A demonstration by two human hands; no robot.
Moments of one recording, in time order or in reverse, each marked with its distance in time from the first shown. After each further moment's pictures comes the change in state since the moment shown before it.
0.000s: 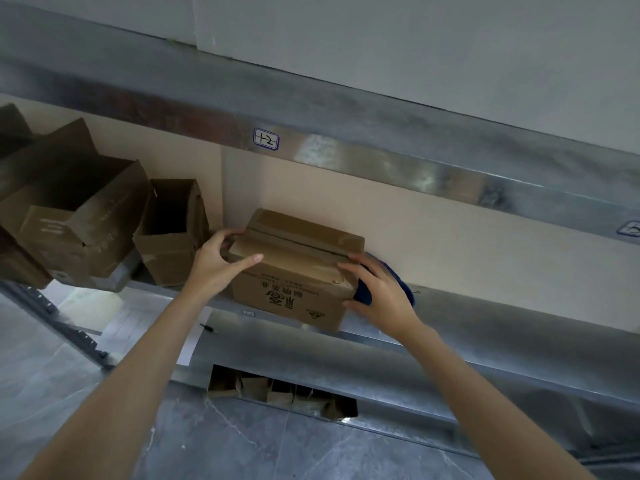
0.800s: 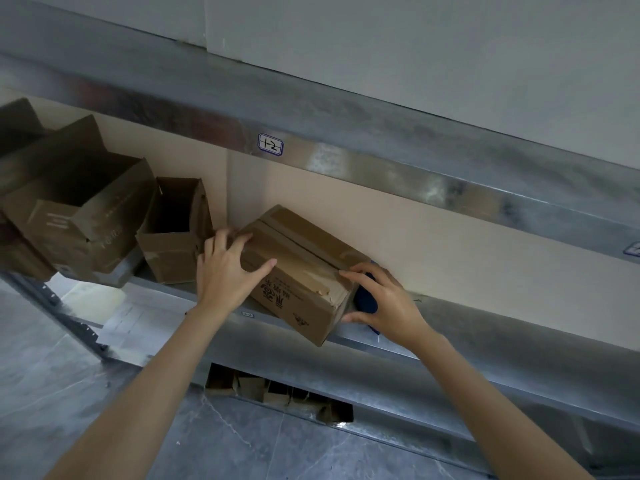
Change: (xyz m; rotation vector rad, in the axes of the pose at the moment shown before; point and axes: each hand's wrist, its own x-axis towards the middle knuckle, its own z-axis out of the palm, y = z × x) left_hand -0.014 0.008 0.026 0.597 0.224 0.143; right_hand 0.000 0.010 -0.015 -0.061 -0.063 -0.121
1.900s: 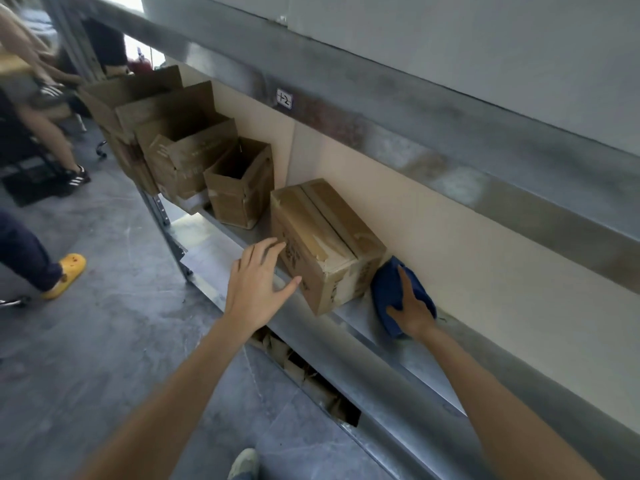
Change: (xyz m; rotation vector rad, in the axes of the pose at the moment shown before) left_hand -0.122 0.084 0.024 0.228 0.084 -0.171; right_hand 0.000 0.107 0.035 0.190 -0.483 0.391
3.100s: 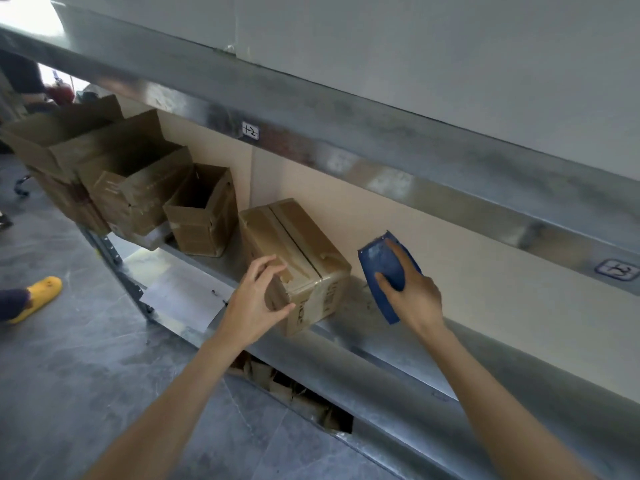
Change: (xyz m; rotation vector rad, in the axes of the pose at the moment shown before) left_hand 0.021 -0.006 0.002 -0.429 -0.148 0.212; right_hand -0.069 -0.062 -0.056 -0.040 0.527 -0.027
